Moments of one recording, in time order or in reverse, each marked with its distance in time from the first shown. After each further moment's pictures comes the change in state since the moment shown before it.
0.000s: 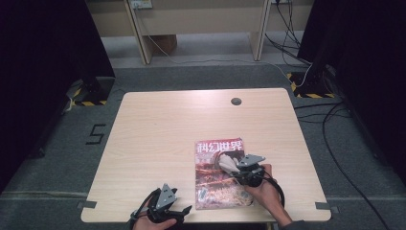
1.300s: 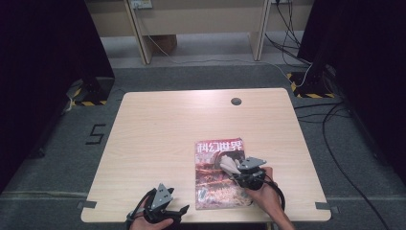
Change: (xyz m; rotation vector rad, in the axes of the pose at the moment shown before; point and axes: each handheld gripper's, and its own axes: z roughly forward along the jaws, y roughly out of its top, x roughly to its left) left arm 0.005 -0.003 -0.009 -0.022 0.010 -0.032; right arm 0.010 -0.002 0.000 -0.014 -0.010 -0.004
